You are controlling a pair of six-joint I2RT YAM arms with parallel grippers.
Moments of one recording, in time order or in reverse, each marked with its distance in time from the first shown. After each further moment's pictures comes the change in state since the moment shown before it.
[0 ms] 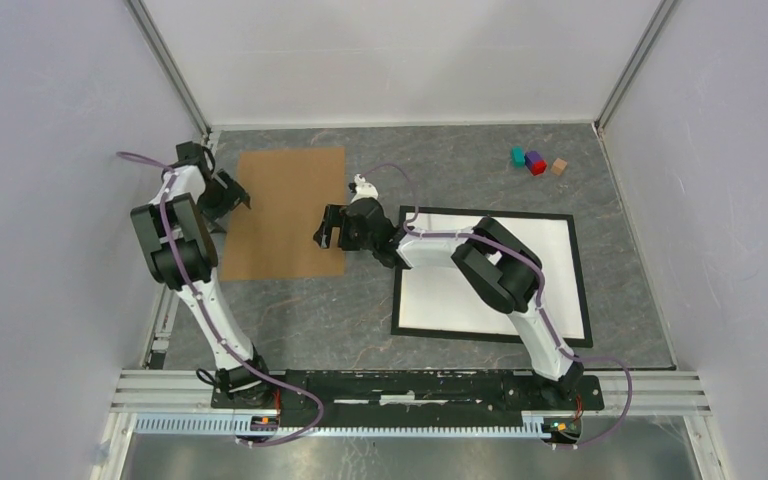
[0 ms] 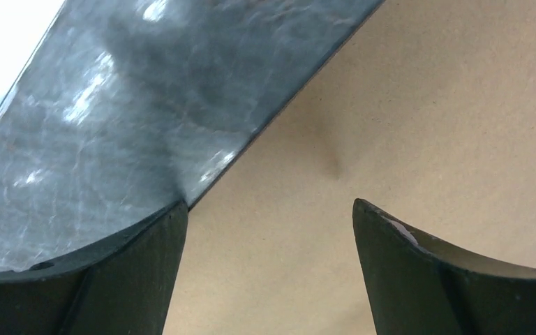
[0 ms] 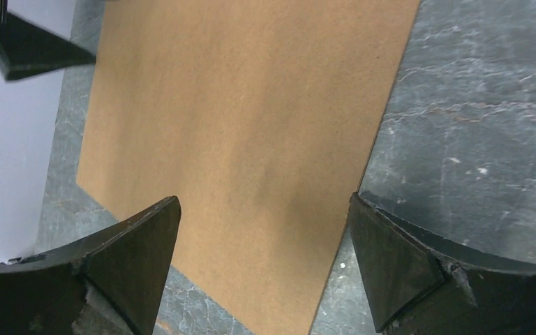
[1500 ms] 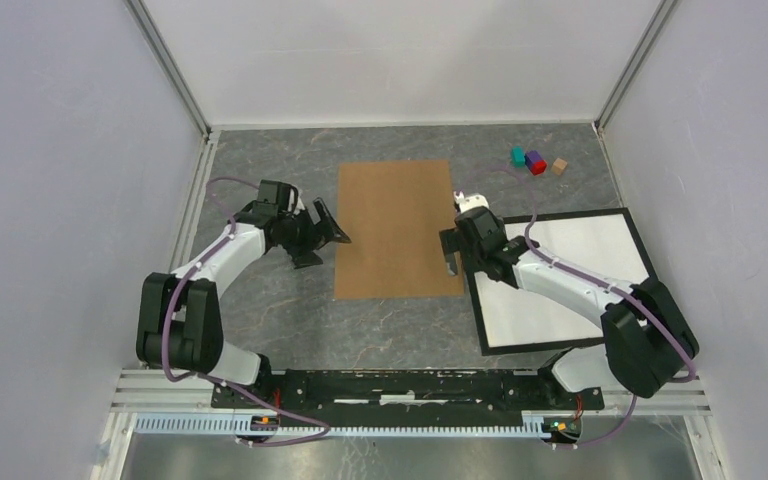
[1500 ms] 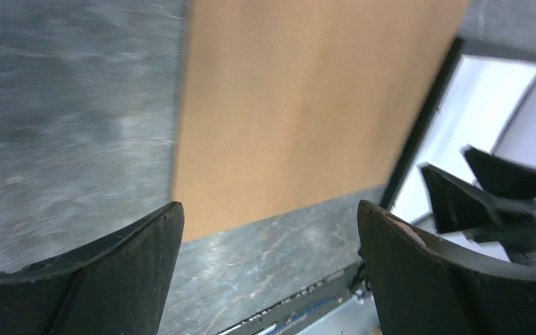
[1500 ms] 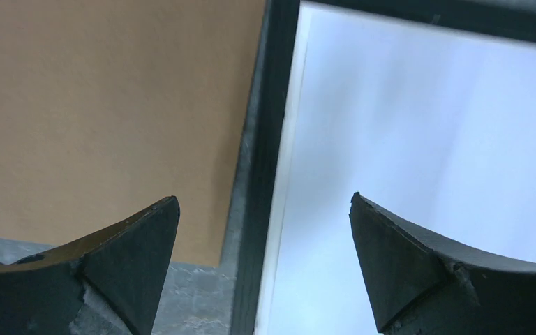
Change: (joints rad) left arm -0.478 -0.686 -0.751 0.251 0.371 -0.195; right arm -0.276 -0.827 -0.615 -0.616 0.257 -0.513
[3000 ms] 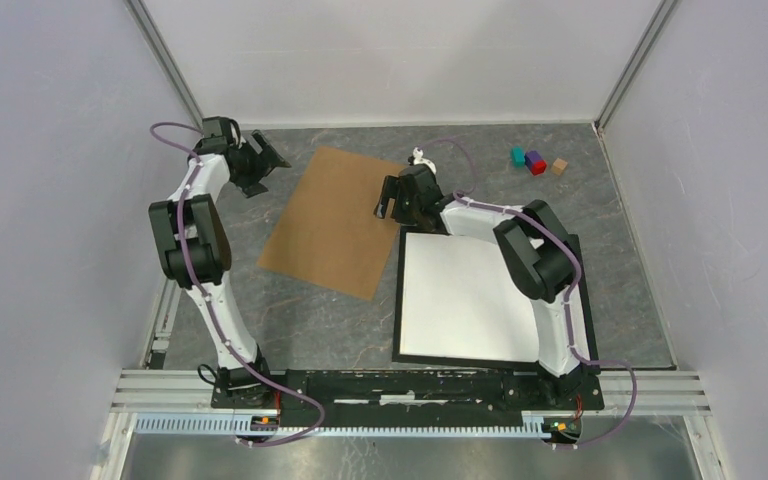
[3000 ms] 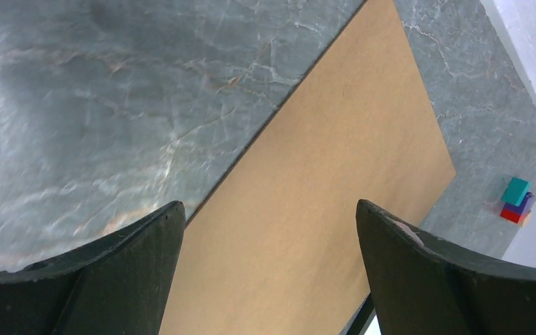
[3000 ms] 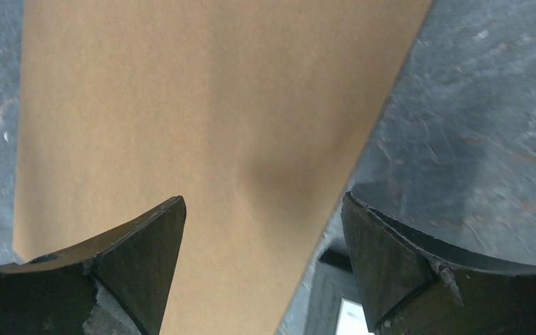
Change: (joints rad) left arm 0.330 0.571 0.713 -0.016 -0.080 0.118; right arm 0.007 0.662 0.530 0.327 -0.253 0.455
